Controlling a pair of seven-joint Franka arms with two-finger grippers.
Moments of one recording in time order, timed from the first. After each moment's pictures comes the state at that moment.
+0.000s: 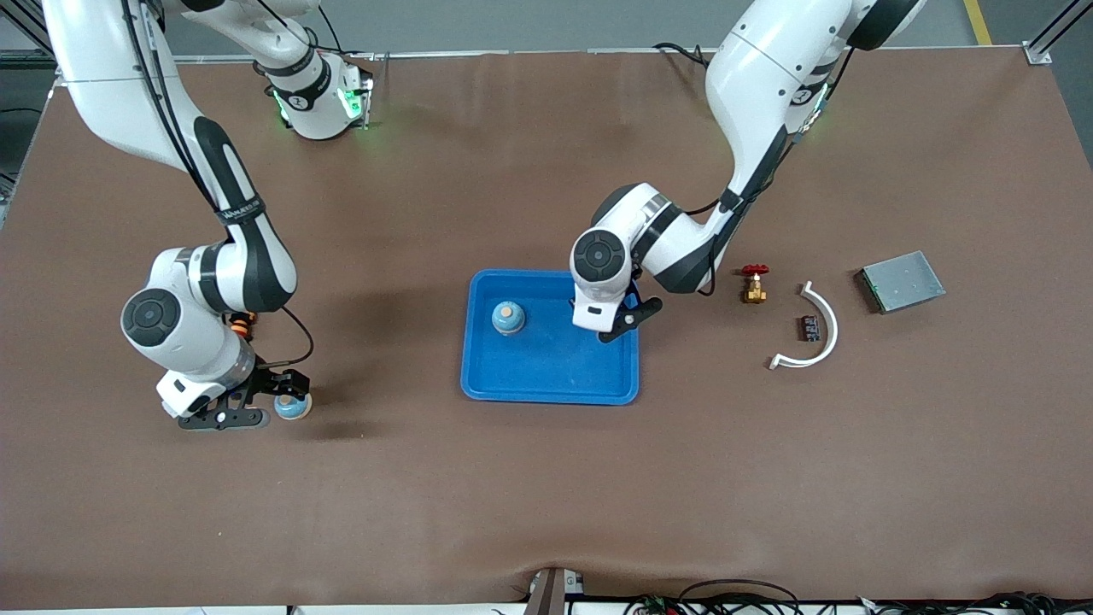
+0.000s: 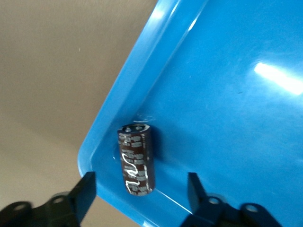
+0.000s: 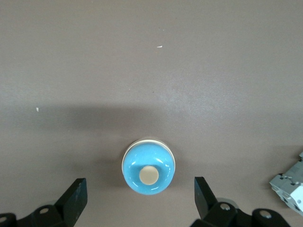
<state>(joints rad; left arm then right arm) -0.55 0.70 -0.21 -1.60 0.09 2.07 -1.29 0.11 0.56 -0.05 -1.80 -0.03 2.47 0.03</state>
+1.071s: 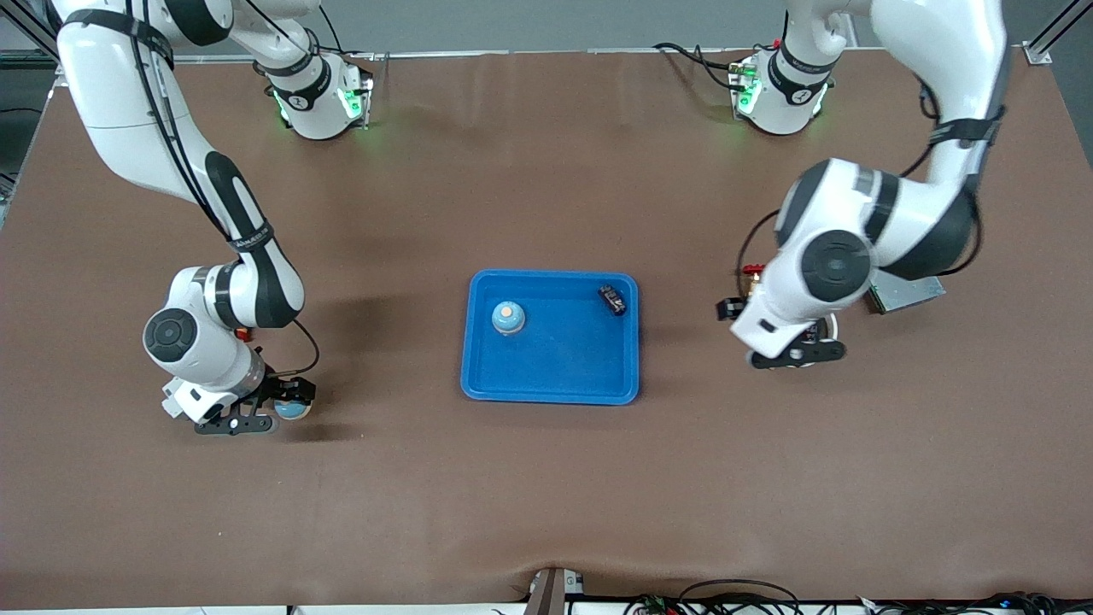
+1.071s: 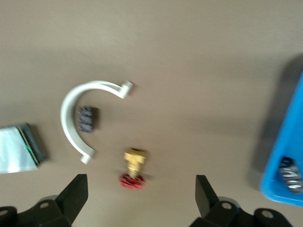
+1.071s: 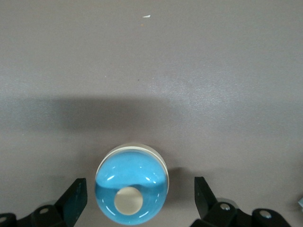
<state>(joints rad) -0.13 0.36 -0.19 -1.70 0.13 1.85 -0.41 0.07 0.67 -0.04 -1.79 -0.02 2.54 0.01</state>
